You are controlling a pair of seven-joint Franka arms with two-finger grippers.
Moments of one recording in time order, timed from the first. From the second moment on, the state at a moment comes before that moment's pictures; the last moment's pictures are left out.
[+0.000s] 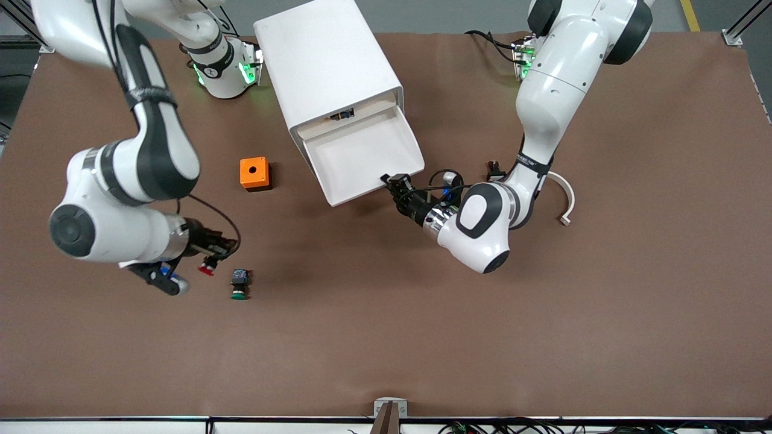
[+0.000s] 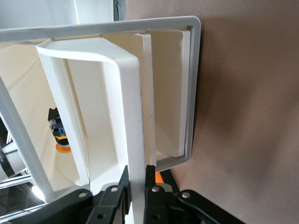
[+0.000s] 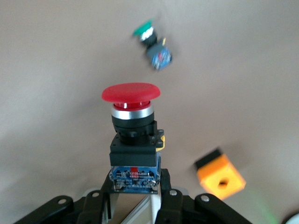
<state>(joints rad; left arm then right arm) -0.50 0.88 -0.02 -1.34 -1.10 1.57 -2.29 0.29 0.46 -0.05 -1.43 0.22 1.66 0.78</state>
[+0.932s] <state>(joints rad) -0.46 0.86 0.06 -1.28 -0.97 1.59 -2.17 0.76 0.43 -0.05 -1.58 0.25 1.94 1.73</state>
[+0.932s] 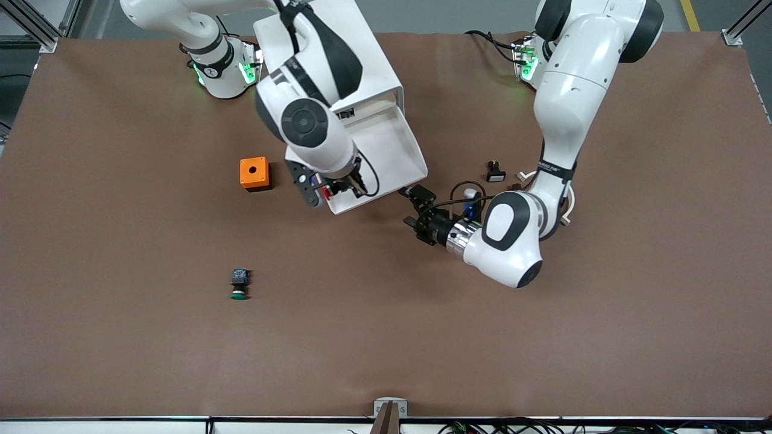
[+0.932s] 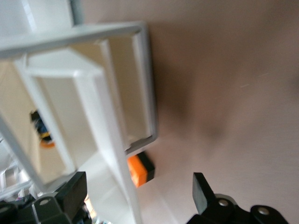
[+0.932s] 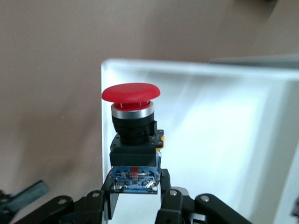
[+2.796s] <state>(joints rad) -0.57 0.69 0.05 -1.25 -0.27 1.86 -1.18 0.17 0.21 -0.12 -1.57 0.20 1.67 0.36</state>
